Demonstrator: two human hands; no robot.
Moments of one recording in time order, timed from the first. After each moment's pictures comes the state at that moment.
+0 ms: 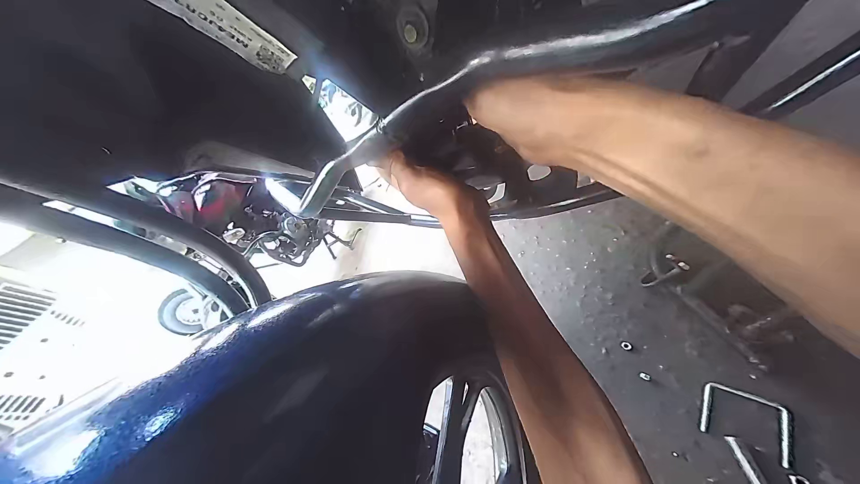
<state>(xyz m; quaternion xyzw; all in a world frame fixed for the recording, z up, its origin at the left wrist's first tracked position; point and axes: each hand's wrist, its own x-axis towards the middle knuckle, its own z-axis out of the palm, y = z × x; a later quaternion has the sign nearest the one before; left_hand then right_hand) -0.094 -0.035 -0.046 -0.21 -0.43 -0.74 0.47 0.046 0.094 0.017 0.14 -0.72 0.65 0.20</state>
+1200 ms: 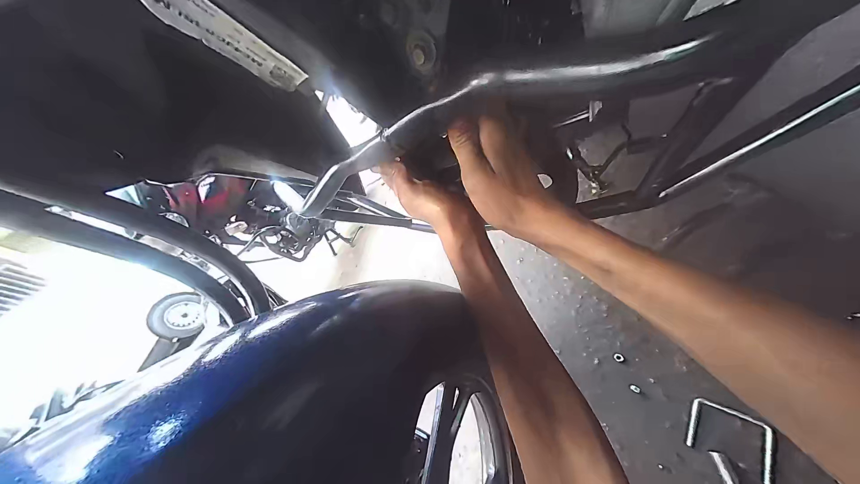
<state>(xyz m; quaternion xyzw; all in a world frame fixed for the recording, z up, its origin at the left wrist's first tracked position) 0.000 0.008 -0.017 -0.14 -0.37 -0.84 0.36 0.020 0.060 -0.030 0.16 -0.72 0.54 0.41</state>
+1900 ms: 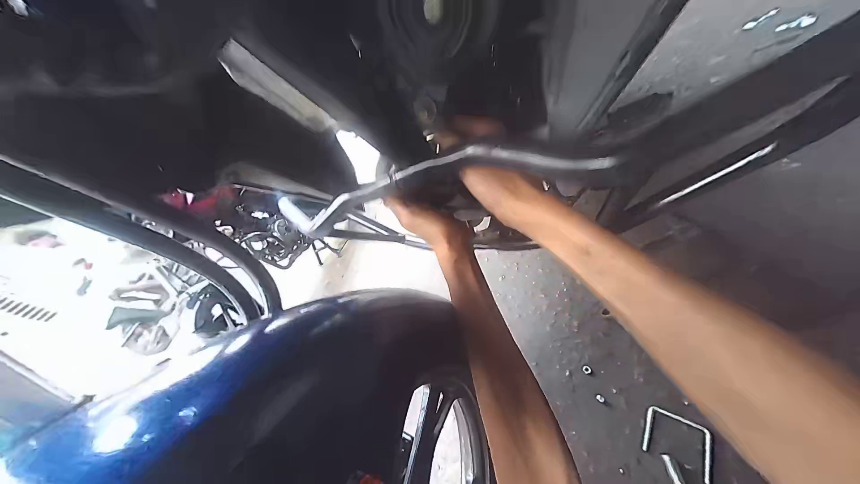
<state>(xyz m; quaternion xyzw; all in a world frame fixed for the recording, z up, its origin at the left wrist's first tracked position) 0.006 0.014 -0.016 -0.08 -0.41 -0.83 0.36 0.023 0.082 0.000 0.18 -0.70 0.60 0.34</state>
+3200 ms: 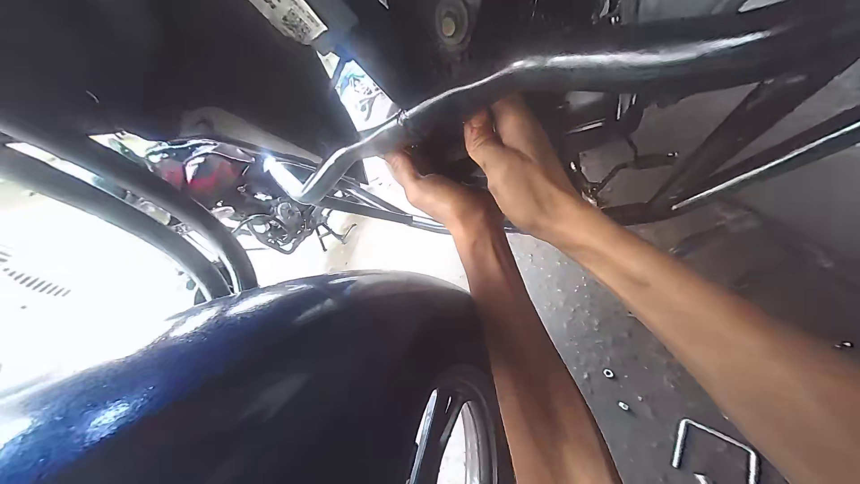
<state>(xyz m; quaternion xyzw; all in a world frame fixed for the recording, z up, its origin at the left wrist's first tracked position) 0.011 0.015 -0.010 -0.14 -0.31 -0.88 0.33 0.023 0.070 -0.030 0.20 -0.72 0.57 0.33</state>
